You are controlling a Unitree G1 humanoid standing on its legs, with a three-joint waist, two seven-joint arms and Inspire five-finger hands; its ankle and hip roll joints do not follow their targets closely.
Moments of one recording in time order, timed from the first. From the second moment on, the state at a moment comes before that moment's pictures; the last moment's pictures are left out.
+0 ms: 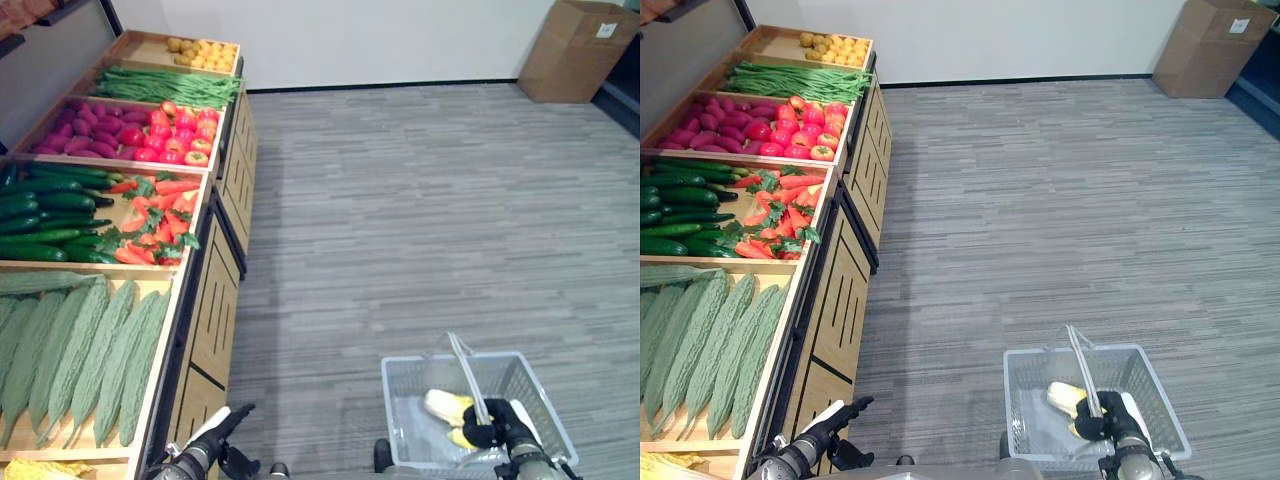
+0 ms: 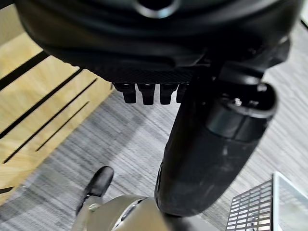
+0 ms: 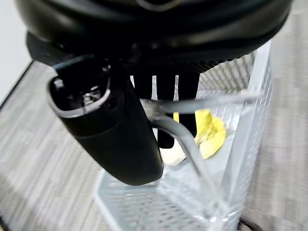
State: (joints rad) left arm 0.13 0.44 -0.40 0.88 0.26 -0.22 -0.02; right arm 0.18 -0.46 0.12 0.93 0.00 -0.16 -0.14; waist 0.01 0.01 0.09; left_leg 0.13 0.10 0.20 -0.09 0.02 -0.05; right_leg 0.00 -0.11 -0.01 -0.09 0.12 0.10
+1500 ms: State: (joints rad) left arm -0.01 0.29 -0.27 1.22 0.30 -0.08 0.17; right arm 0.05 -0.39 0.16 1.04 0.00 -0.14 -0.12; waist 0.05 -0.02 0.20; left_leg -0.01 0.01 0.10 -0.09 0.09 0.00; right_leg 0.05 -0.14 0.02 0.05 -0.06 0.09
